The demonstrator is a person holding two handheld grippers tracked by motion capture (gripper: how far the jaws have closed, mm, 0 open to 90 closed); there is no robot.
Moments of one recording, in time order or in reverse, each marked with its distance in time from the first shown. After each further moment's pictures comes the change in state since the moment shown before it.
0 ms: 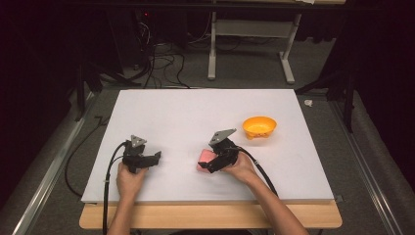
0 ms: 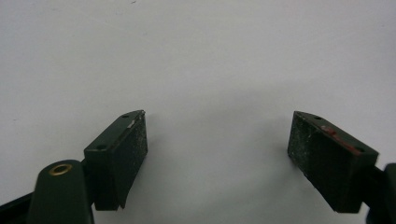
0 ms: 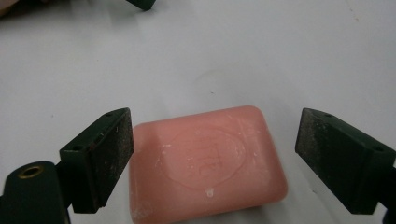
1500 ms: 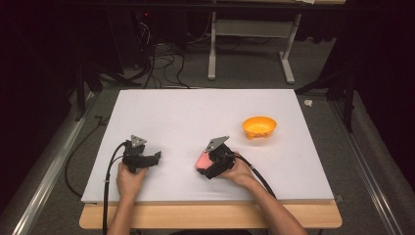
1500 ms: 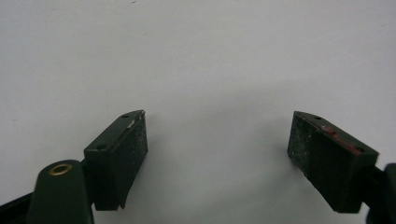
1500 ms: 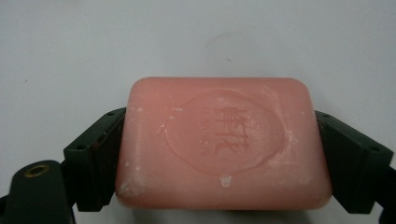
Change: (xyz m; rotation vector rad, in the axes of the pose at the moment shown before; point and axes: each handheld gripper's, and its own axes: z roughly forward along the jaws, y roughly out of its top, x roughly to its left) left arm 0.000 0.000 0.000 0.000 0.000 0.000; right arm 0.010 -0.012 0.020 0.077 -0.019 -0.047
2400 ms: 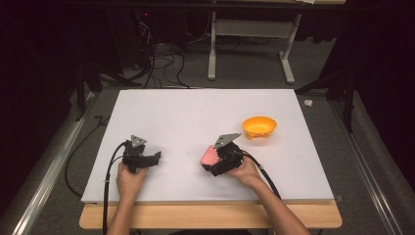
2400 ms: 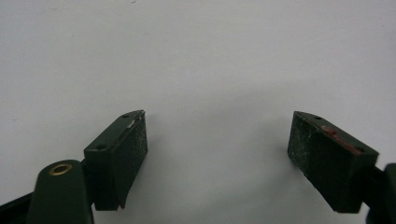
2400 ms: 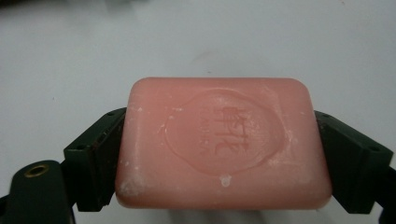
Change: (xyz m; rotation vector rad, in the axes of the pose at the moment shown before) left arm 0.000 0.000 0.000 0.000 0.000 0.000; right arm -0.003 -0.003 -0.032 -0.074 -0.023 0.073
